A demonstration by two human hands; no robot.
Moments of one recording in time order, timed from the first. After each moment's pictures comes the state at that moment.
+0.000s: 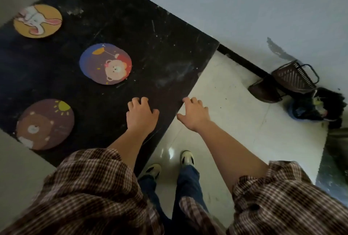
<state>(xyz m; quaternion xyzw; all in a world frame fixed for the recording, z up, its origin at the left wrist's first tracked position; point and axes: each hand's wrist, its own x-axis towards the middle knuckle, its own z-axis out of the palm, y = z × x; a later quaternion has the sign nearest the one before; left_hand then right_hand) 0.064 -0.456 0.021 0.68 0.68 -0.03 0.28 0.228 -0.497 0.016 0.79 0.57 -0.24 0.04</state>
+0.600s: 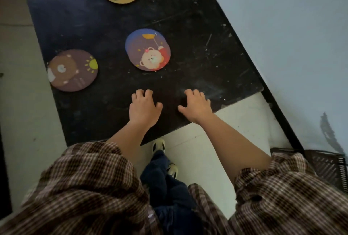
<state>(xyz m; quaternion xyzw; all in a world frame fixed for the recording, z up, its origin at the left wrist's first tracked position) 0.086 -0.453 0.013 0.47 0.84 0.08 0.26 0.240 -0.389 0.014 0.60 0.76 -0.24 0.10</state>
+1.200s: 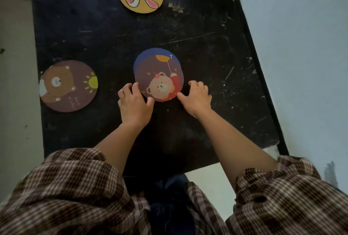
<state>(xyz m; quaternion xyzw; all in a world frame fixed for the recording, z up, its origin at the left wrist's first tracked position) 0.024 -0.350 -0.004 0.34 0.90 0.15 0.23 0.162 -0.243 0.000 0.60 0.75 -0.26 0.05</state>
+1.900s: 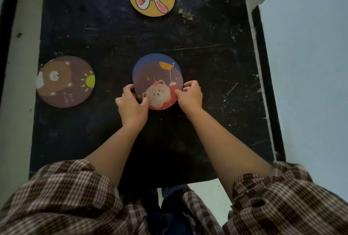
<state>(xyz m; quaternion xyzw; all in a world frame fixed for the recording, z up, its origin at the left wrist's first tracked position) 0.037 -0.324 -0.015 0.13 0.90 0.33 0.26 0.139 -0.205 0.000 0.63 0.57 -0.52 -0.09</state>
